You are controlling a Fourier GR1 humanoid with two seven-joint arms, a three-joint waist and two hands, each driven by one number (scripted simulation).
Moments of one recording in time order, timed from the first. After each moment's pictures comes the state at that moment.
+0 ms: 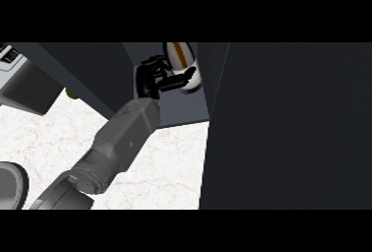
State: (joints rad) left arm -1.12 0.00 -0.19 -0.10 0.82 0.48 -0.61; right arm -0.58 -0.17 -0.03 -2.38 -0.25 -0.04 0.87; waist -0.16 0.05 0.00
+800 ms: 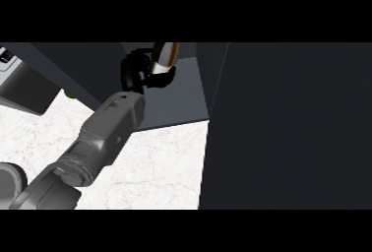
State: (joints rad) left arm -1.16 0.07 -0.29 -0.01 0.69 0.64 -0.59; right arm -0.56 -0.16 -0.04 -2.38 -0.26 -0.02 0.85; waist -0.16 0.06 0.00
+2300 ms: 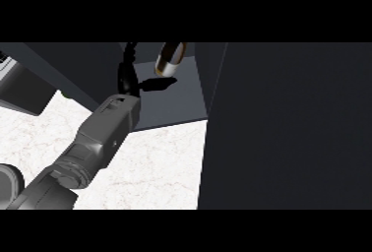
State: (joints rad) left arm -1.13 0.09 -0.35 -0.02 0.63 0.66 -0.52; right arm -0.59 -0.16 -0.02 -2.38 -0.26 -0.01 0.85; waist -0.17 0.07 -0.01
